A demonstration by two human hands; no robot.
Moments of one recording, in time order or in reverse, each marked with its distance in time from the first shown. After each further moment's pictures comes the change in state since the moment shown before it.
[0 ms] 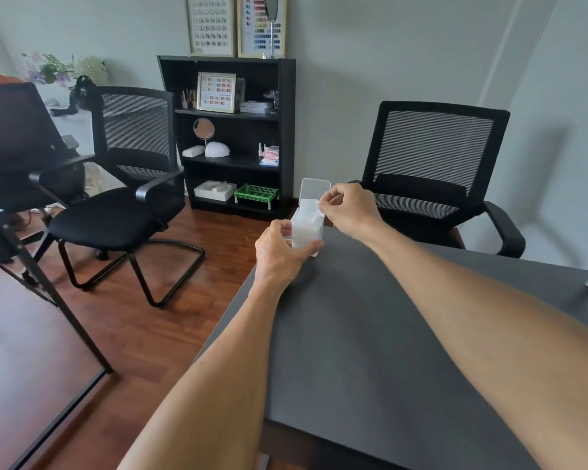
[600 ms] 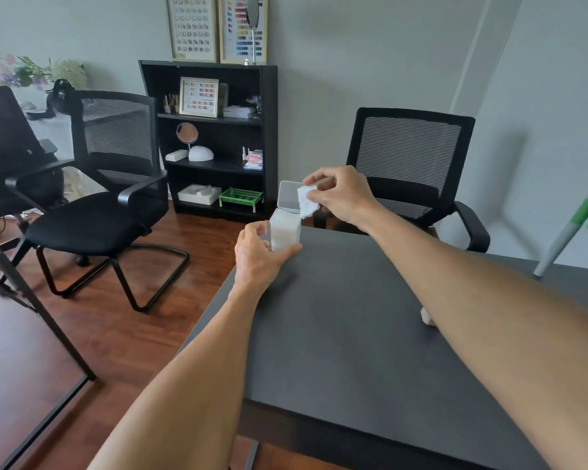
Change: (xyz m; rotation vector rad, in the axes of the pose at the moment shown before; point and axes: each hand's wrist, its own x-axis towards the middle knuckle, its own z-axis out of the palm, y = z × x) left_hand -0.018 0.002 -0.005 0.025 0.024 0.007; right_hand -0.019 -0.019 -0.058 0.101 -0.033 -0.061
